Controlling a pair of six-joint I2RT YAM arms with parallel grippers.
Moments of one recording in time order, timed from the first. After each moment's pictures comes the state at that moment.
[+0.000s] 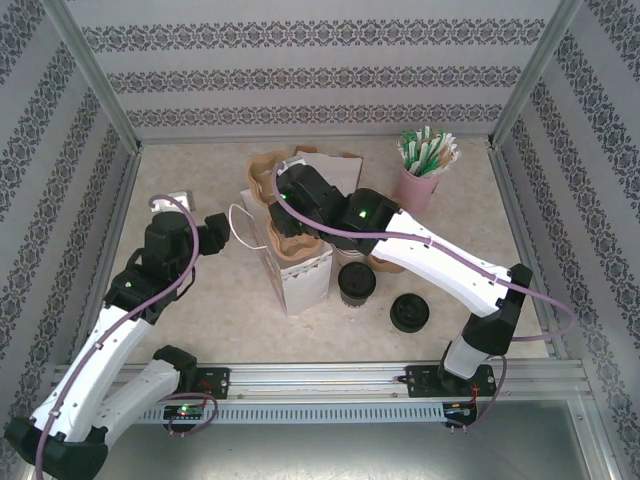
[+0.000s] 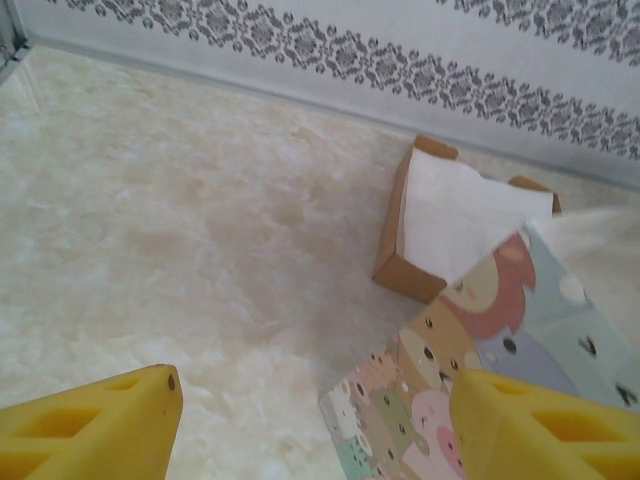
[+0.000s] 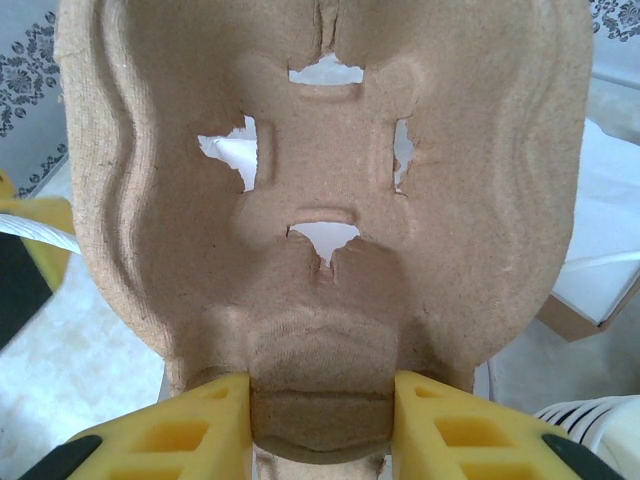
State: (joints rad) left arm -0.31 0.80 0.90 -0.58 -0.23 -0.43; right arm 1.03 1.67 1.85 -0.92 0.31 0.45
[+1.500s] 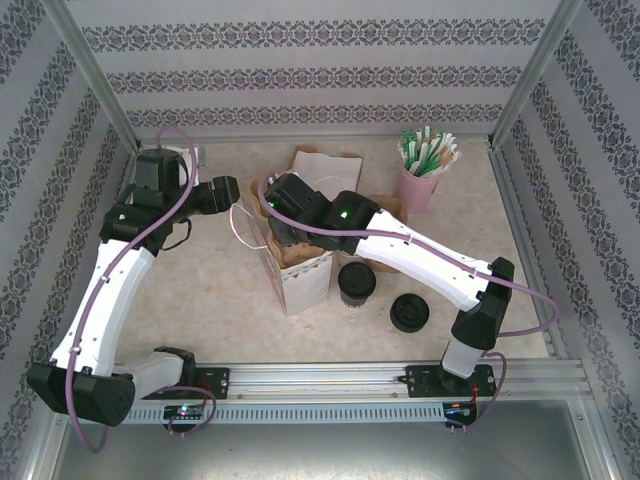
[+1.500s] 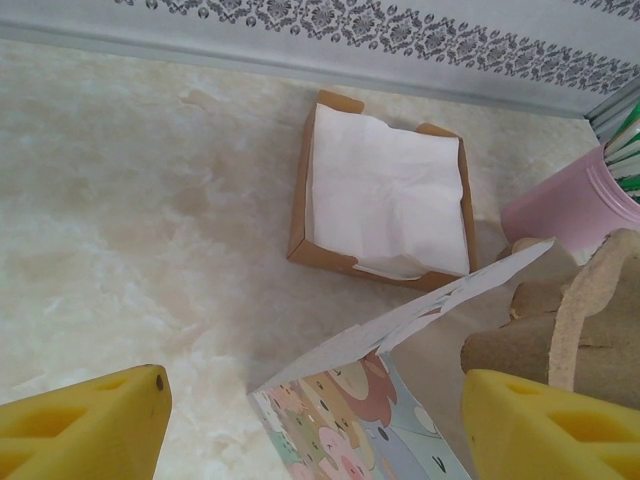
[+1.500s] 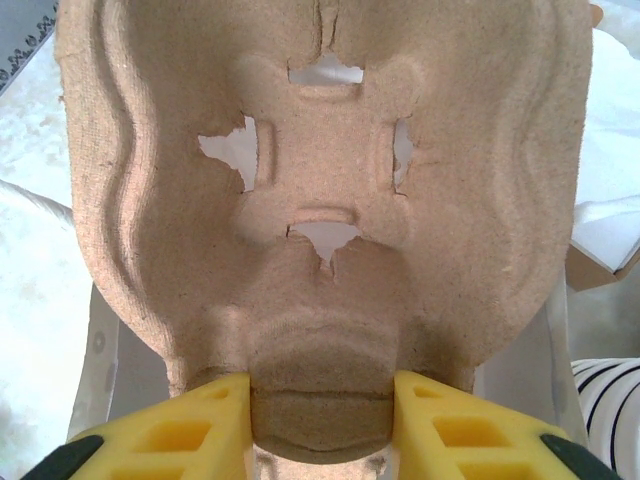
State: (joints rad) left arm -0.15 1.16 1.32 -0.78 0.18 -0.29; right arm 1.03 1.73 1.84 -0.99 0.29 0.48
